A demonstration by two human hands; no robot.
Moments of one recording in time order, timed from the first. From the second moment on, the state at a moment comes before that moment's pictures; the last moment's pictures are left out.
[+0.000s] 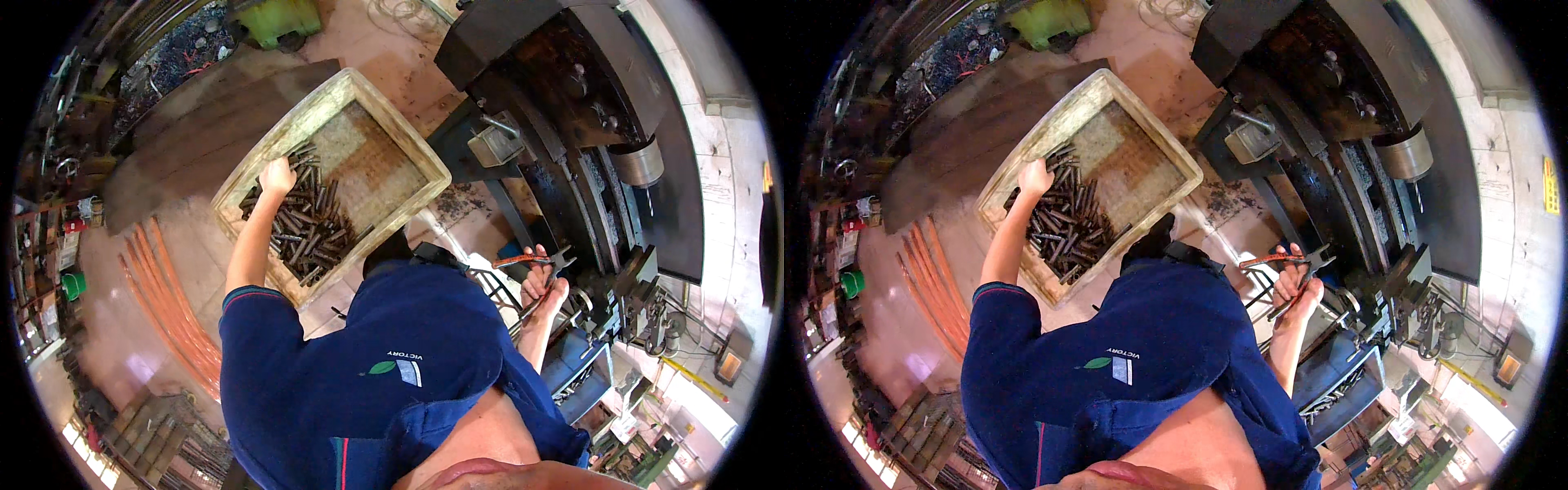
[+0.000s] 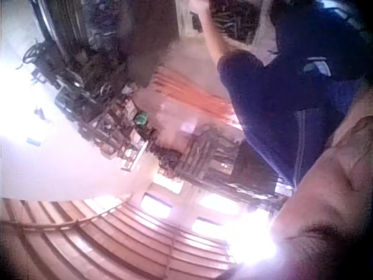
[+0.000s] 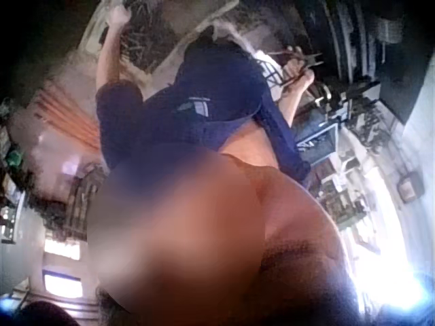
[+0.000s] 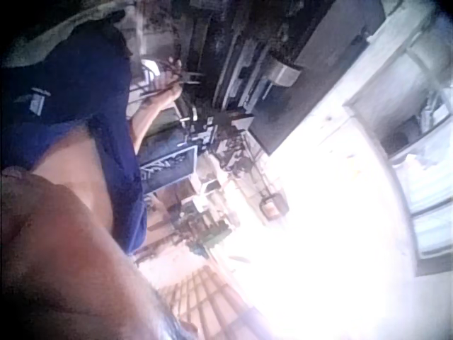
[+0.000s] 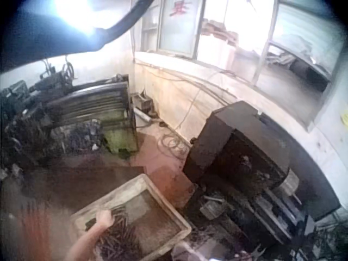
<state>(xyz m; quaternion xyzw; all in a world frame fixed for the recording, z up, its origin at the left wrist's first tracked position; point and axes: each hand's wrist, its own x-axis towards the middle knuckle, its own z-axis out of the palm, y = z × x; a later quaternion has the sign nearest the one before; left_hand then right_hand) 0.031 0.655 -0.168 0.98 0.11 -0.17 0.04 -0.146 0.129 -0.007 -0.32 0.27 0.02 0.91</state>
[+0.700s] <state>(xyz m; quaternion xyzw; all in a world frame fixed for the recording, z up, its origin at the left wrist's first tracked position) 0.032 0.621 -0.201 0.96 0.22 -0.13 0.09 -0.154 0.129 -0.021 -0.29 0.34 0.05 0.89</state>
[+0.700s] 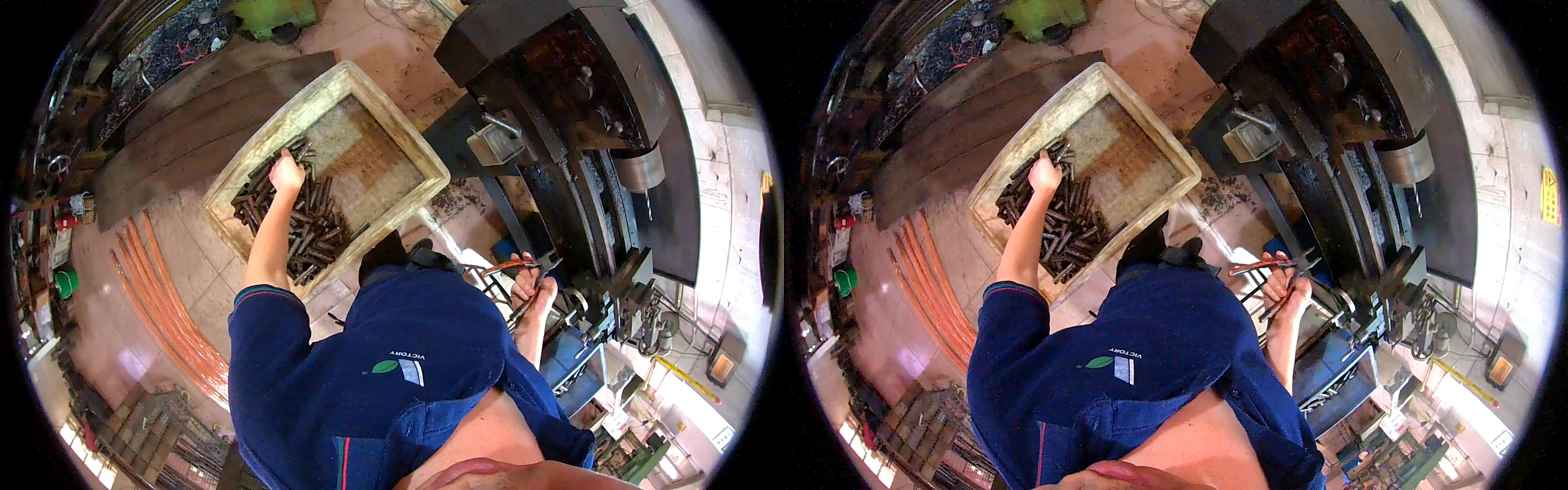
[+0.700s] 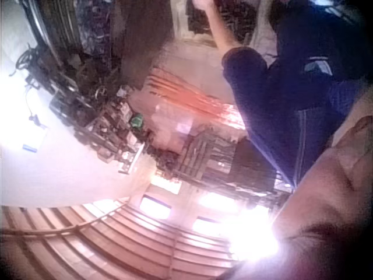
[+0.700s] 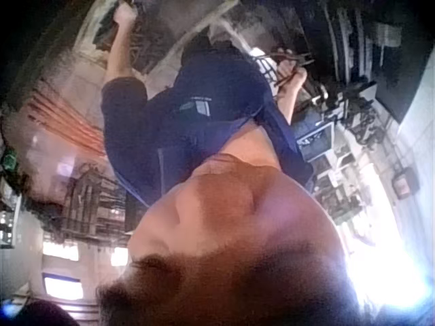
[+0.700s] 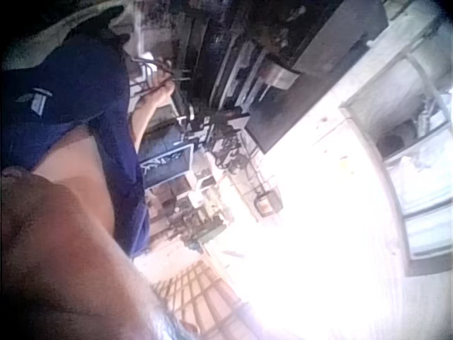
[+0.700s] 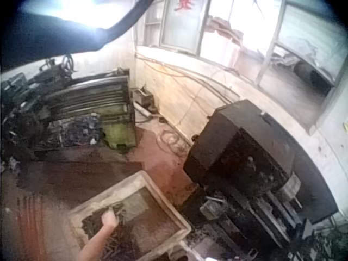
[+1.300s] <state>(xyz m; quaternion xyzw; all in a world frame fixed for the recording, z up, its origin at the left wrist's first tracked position) 0.023 0.383 0.036 0.78 -0.21 -0.07 0.59 -0.110 0.167 0.046 -0.66 0.17 0.20 0.70</state>
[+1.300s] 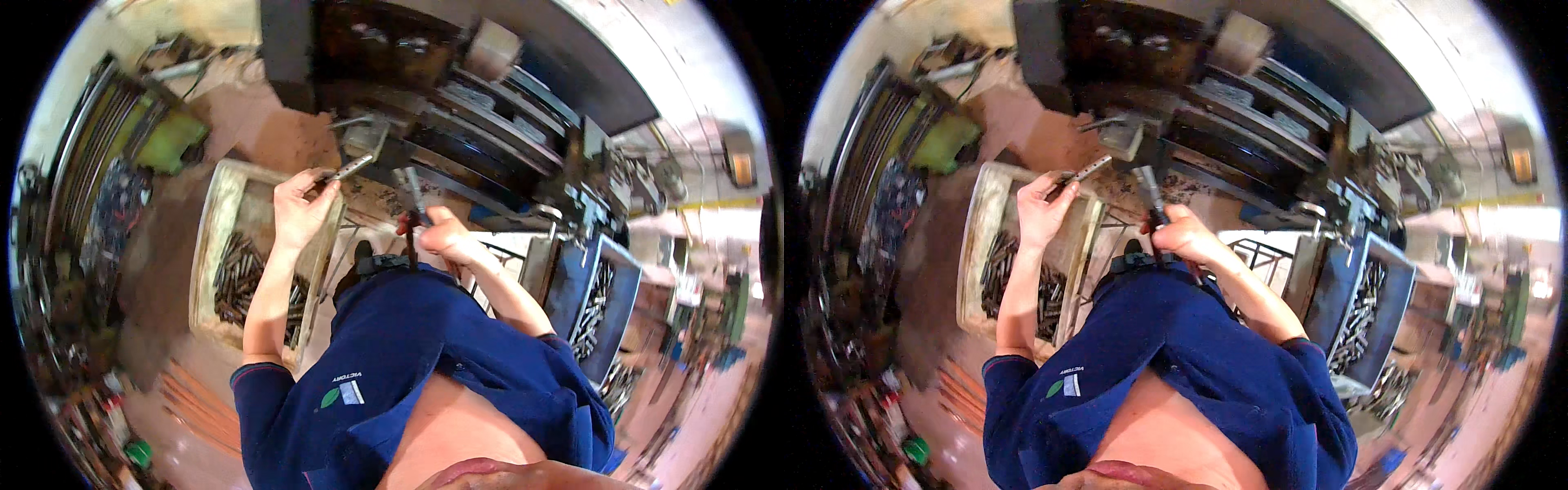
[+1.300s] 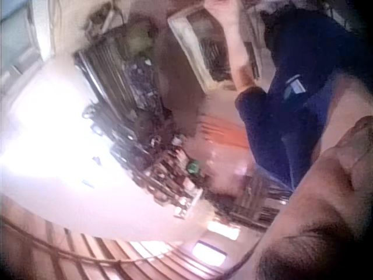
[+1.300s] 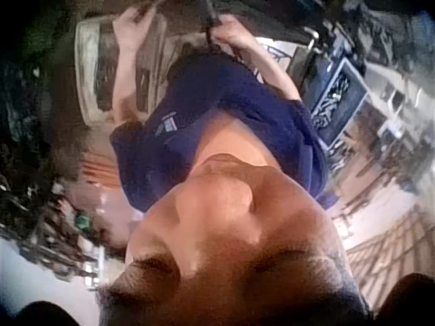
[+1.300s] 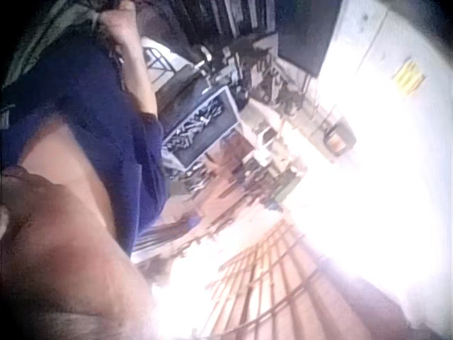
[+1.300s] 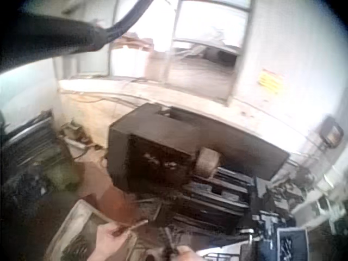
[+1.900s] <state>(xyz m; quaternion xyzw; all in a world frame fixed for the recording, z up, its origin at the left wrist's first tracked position) 0.014 0.258 0.046 0.63 -0.36 -0.35 0.59 -0.155 0.148 0.036 -0.73 0.31 0.02 0.61</state>
